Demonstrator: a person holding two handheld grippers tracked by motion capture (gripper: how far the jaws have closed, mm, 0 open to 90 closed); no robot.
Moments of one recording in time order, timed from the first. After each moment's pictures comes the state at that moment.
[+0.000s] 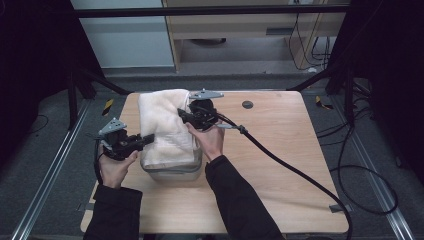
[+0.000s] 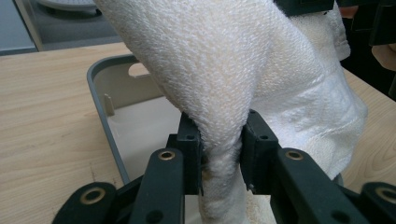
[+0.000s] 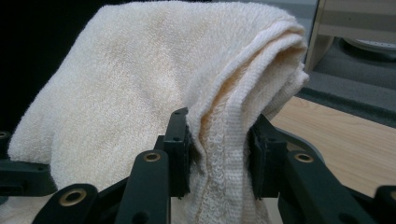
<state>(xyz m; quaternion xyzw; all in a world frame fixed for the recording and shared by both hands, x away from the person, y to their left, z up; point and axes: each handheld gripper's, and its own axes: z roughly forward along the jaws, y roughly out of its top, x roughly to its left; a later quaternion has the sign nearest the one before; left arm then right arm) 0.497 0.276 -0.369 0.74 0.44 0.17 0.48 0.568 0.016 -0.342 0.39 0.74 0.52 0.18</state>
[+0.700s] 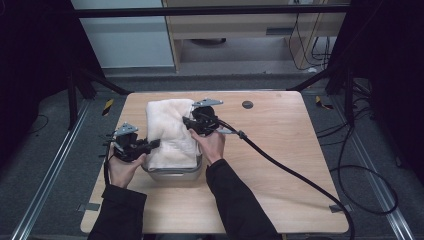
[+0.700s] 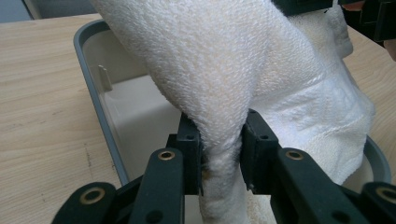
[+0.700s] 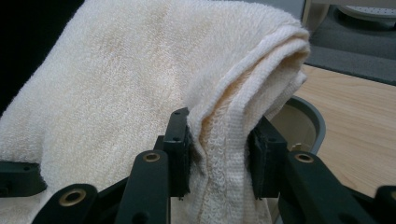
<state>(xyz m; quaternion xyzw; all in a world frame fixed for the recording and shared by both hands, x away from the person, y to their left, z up) 0.511 0.264 -0.399 0.76 0.45 0.16 0.44 0.582 0.014 -0.383 0.42 0.75 0.49 0.17</state>
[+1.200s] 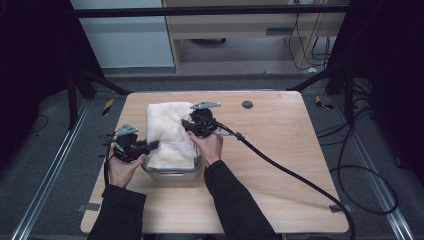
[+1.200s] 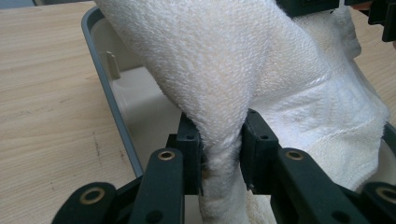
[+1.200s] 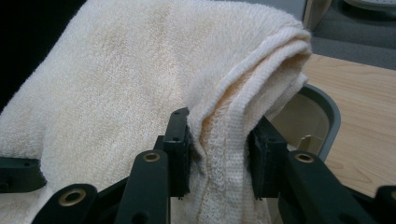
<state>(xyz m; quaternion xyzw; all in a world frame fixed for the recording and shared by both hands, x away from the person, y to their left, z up) 0.516 0.269 -0.407 0.76 0.46 0.17 0.43 0.587 0.020 -0.397 0.43 0.75 0.48 0.16</state>
